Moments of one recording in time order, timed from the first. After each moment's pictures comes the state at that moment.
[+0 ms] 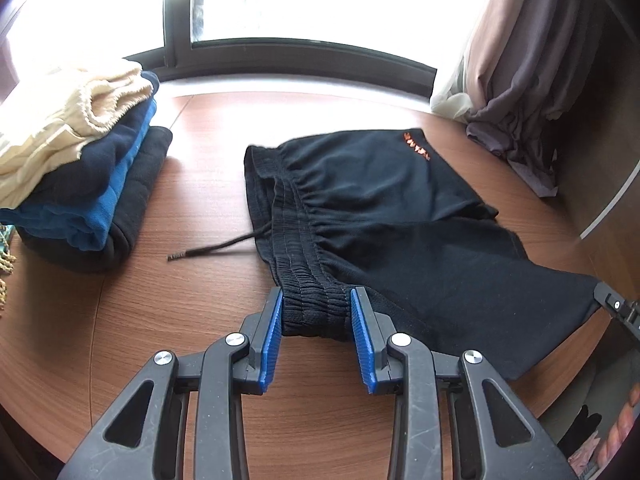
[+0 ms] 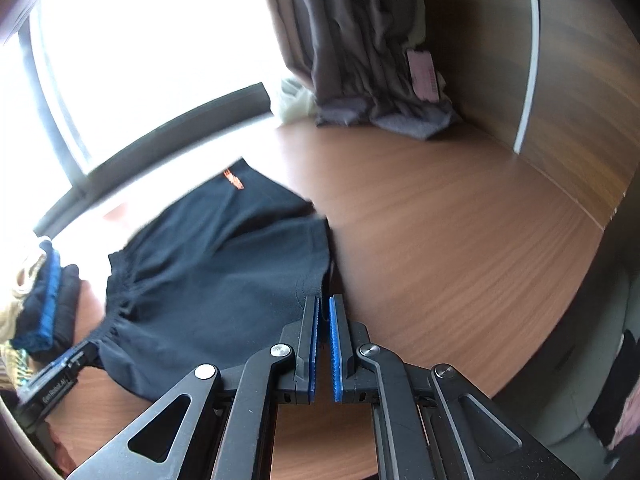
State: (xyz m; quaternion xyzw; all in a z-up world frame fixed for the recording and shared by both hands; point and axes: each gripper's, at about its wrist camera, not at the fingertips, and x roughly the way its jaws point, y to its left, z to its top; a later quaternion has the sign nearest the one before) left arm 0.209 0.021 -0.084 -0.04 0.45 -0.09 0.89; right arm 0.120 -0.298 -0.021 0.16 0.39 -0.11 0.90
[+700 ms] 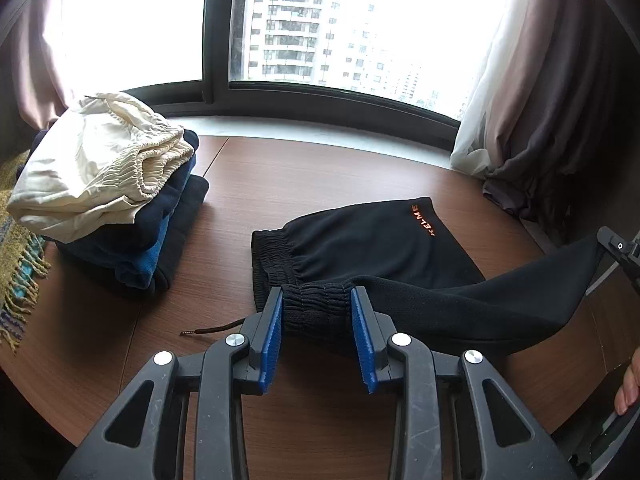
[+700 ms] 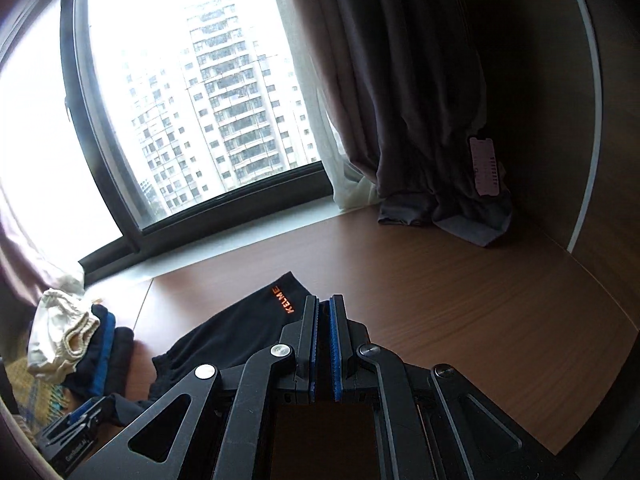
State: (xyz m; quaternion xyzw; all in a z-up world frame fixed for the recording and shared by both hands) left arm 0.238 0.010 -0.027 -0.06 0.41 -0.03 0.91; right arm 0.197 -0.315 0.053 0.15 0.29 -0.03 0.94
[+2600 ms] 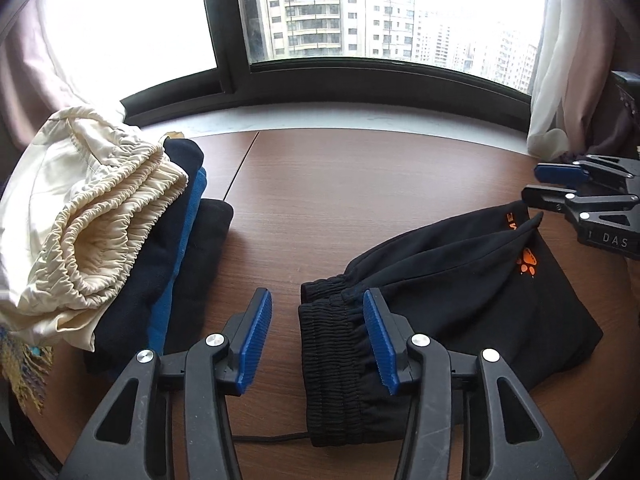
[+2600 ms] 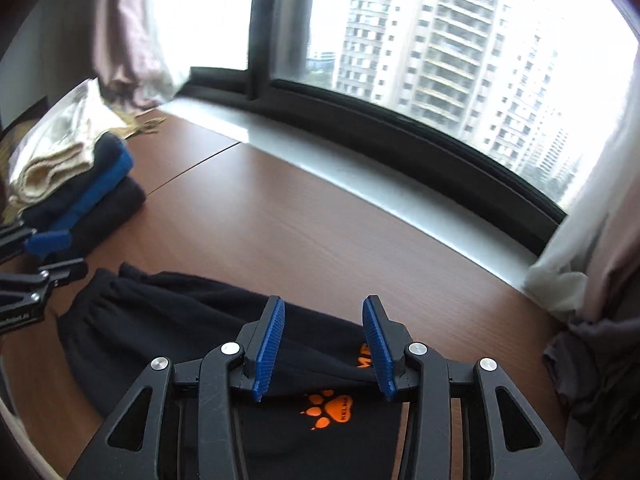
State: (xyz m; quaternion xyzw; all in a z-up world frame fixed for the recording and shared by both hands) left arm 0.346 0.027 -0.078 0.01 0.45 0.03 0.89; right arm 0.414 -0.165 -0.016 -0.18 0.36 0.31 0.86
